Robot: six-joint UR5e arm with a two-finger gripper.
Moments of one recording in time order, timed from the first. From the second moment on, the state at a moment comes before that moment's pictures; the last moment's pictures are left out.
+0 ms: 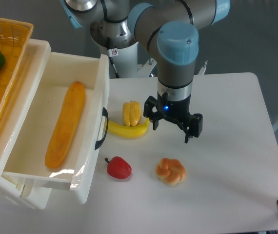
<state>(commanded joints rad) 2.52 -1.85 -1.49 -1.18 1.53 1.00</state>
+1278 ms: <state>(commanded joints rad) 2.49 -1.94 -1.49 -1.18 1.59 0.89</state>
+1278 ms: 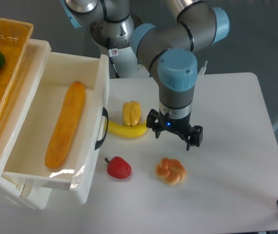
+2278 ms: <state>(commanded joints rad) 2.42 -1.97 -1.57 -1.19 1.49 0.62</state>
